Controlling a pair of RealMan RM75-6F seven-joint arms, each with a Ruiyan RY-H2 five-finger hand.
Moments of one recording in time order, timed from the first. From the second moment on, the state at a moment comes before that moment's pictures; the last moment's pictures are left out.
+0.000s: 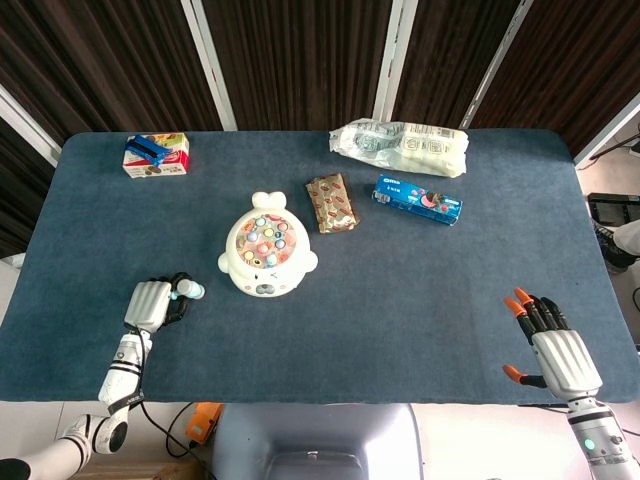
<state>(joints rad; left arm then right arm) -0.52 -1.80 -0.12 -0.77 1.34 1.04 -0.16 0.13 -1.10 -0.01 -1.66 -1.53 1.34 -0.07</state>
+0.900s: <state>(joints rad) -0.51 -1.74 -0.13 -0.84 1.36 1.08 -0.20 0.14 -1.10 -0.01 -1.66 -1.52 1.33 -0.09</state>
